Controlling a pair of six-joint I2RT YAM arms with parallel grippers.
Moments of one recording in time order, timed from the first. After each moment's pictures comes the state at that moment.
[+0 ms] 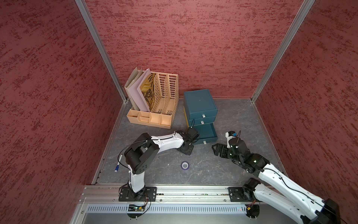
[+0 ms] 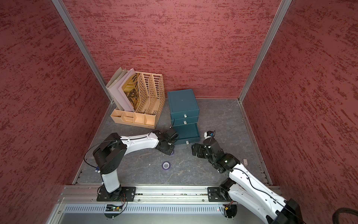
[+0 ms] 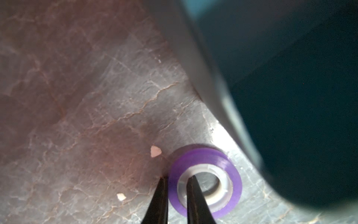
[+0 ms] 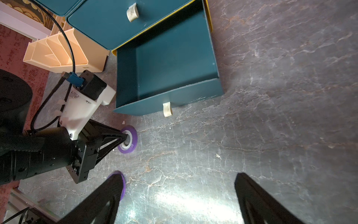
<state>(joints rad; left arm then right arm) -0.85 1.86 1.18 -0.69 -0.10 -0.38 0.62 0.79 0.55 -0.50 0.06 0.72</state>
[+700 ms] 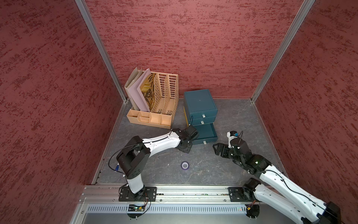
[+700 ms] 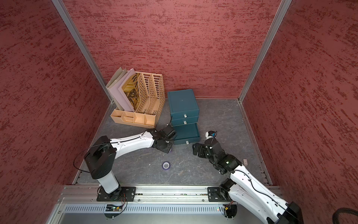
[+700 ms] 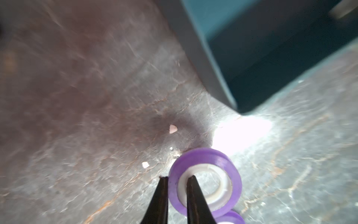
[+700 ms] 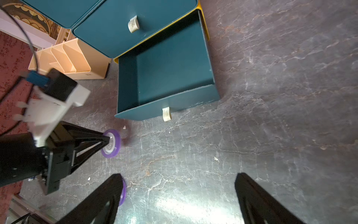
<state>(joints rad) -0.85 1.71 1.18 -0.76 -0.15 -0.38 0.61 0.75 0.53 -0.50 0.08 0.72</state>
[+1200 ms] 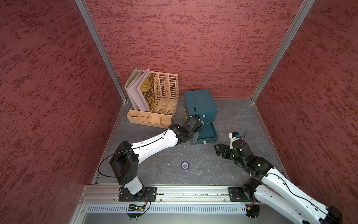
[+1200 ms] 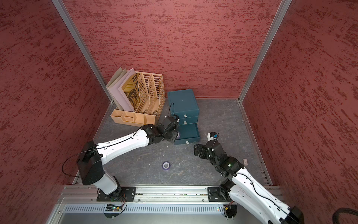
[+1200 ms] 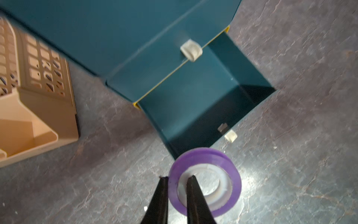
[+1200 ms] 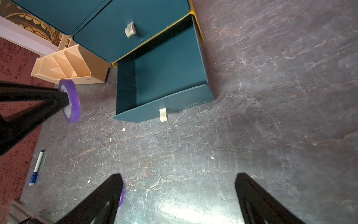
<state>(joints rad) -0.89 1.67 1.35 -0.60 -0.26 -0.30 0.61 0.69 0.51 -0.51 0.10 0.73</state>
